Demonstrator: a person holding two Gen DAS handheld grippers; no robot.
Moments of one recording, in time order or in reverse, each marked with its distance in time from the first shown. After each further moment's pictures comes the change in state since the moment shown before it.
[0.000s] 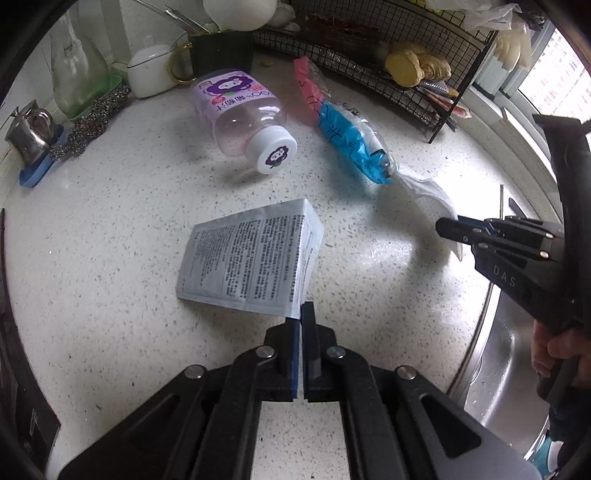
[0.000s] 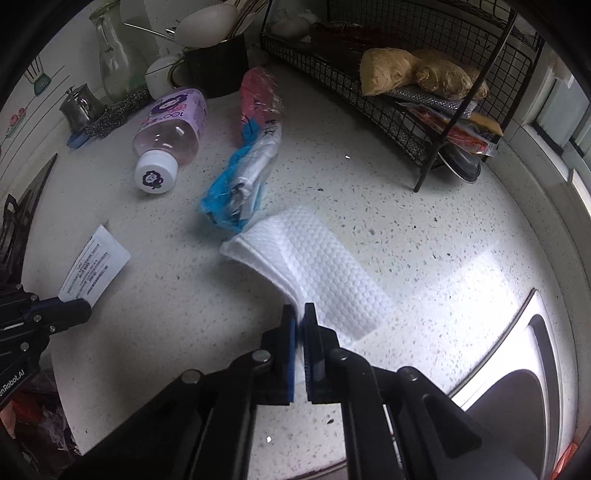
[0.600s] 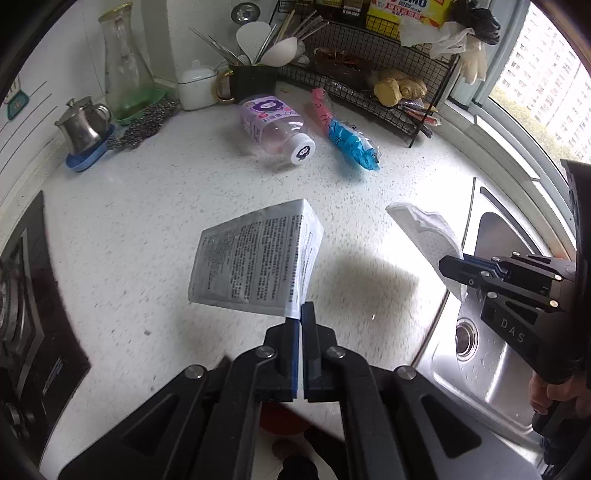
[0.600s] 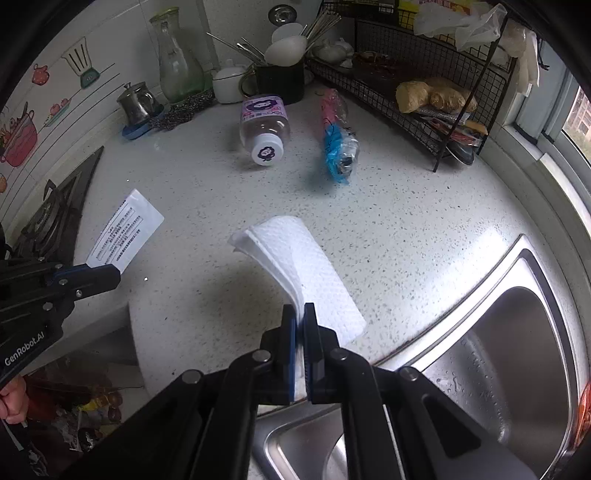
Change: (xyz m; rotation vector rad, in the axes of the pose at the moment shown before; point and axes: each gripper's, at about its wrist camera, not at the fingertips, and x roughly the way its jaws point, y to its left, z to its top) left arm -0.089 0.028 -0.081 0.006 -0.095 0.021; right arm -0.092 0.067 -0.082 0.014 -0.063 0.036
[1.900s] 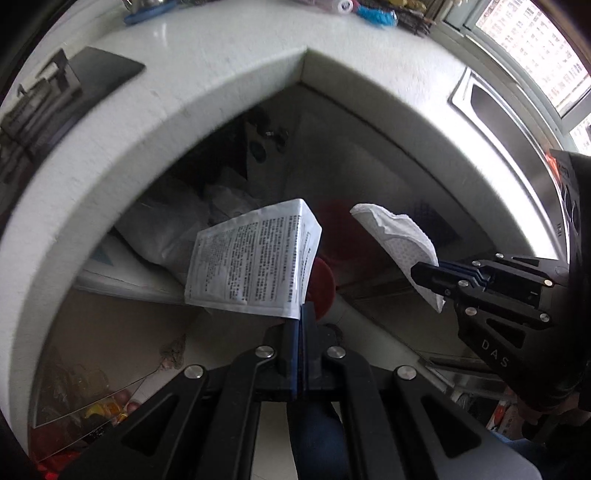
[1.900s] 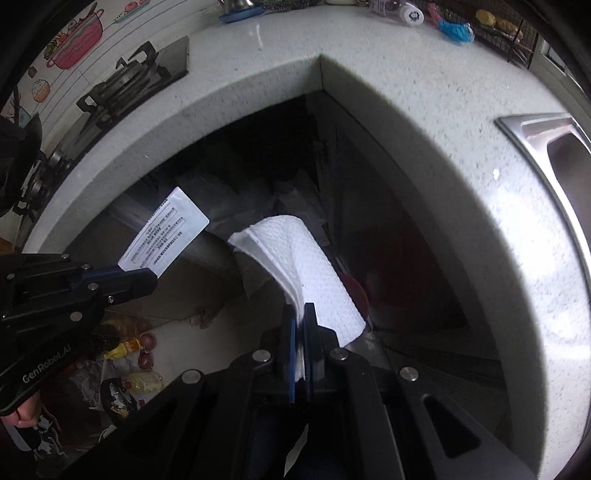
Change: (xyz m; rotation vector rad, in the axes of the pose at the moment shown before) left arm 0.000 0.081 -0.272 -0.020 0.203 -0.059; right arm 0.039 0.181 -0.204 -0.009 0.171 0.098
